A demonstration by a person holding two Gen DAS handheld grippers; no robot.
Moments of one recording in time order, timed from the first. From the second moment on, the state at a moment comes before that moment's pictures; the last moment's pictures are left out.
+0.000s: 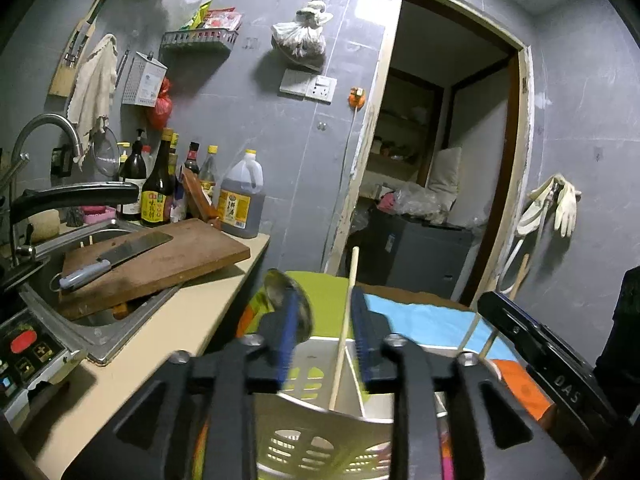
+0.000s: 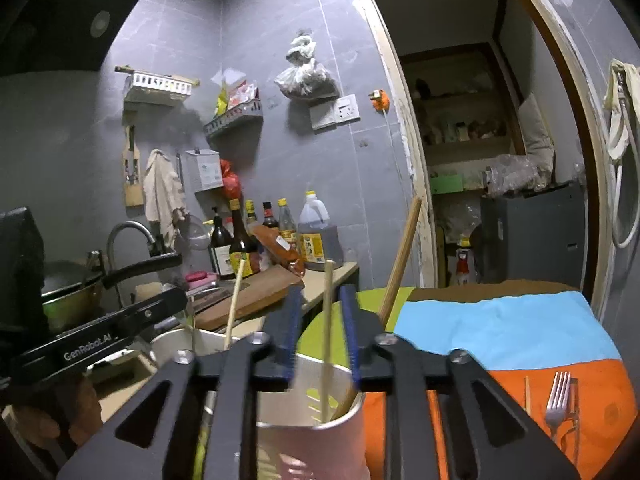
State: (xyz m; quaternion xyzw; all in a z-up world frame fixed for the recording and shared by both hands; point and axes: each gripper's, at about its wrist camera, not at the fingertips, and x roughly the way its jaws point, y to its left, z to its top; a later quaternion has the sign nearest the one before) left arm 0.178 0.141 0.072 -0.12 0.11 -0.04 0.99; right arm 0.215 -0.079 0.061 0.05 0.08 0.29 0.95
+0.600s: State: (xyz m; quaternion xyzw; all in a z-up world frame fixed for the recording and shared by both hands) left arm 0.147 0.104 0.105 -0.12 0.06 -0.08 0.99; right arm 0.183 -0.148 0.091 0.06 0.03 0.23 0.97
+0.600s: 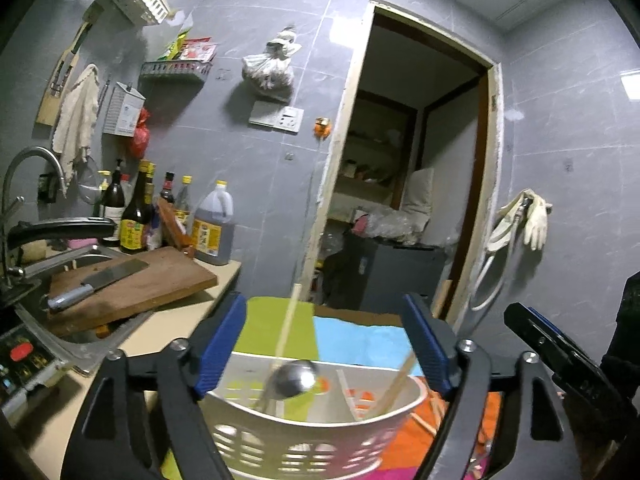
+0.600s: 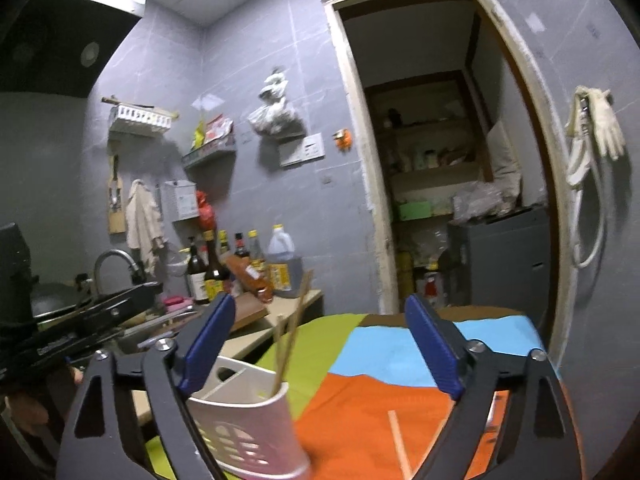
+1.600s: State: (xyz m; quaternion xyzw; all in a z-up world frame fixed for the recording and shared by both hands) left arm 0.171 -0.069 0.058 -0.02 0.19 -0.19 0.96; right arm 0.209 -0.287 0.041 0.02 0.18 0.10 0.98
